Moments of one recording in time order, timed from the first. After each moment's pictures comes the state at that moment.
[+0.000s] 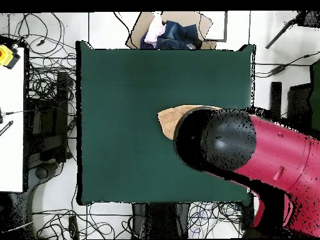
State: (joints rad) arm -0.26 -1.08 -0.17 1.44 -0.16 1.07 1.43
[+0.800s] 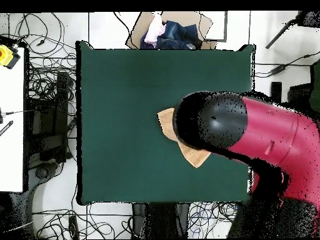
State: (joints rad) arm -0.28 -0.97 -0.11 1.39 -0.18 1.00 1.43
